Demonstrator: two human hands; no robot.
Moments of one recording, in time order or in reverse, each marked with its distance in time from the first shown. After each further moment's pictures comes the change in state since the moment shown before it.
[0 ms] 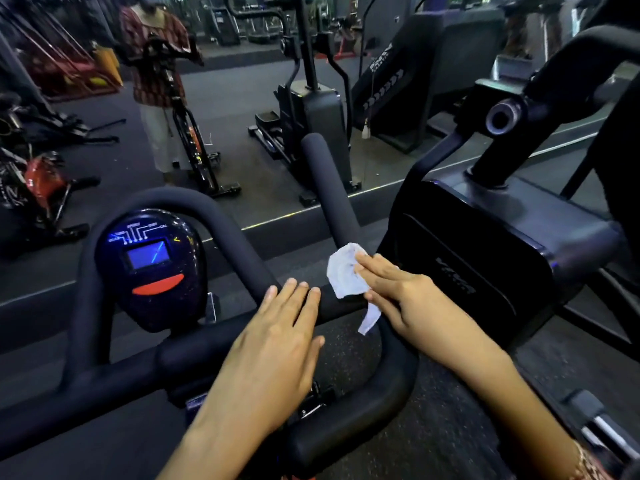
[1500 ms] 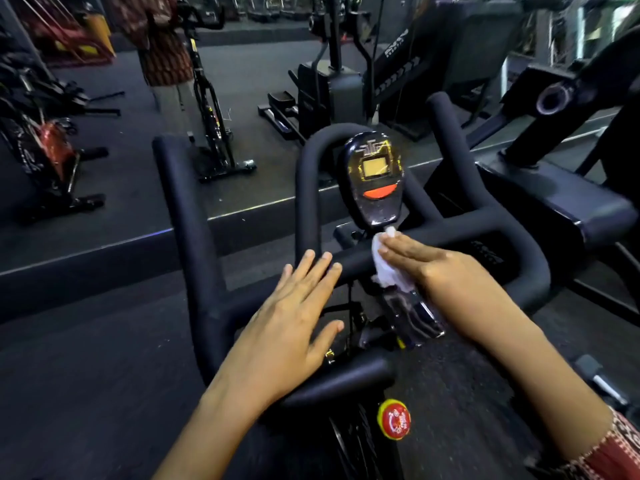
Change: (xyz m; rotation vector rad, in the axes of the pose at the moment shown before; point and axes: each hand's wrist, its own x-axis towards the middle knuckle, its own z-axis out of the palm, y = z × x) left_hand -0.166 -0.141 -0.040 -0.432 0.010 0.011; right_hand -0.010 -0.201 0.075 -0.366 0.034 -0.221
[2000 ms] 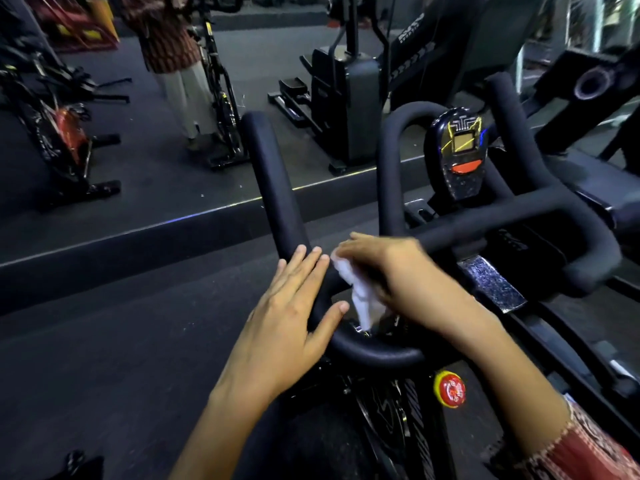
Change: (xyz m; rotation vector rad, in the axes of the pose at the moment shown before) left_hand -0.074 -0.060 -0.043 -0.182 0.061 -0.180; right_hand 0.065 -0.135 0.028 0.363 -0.055 0.117
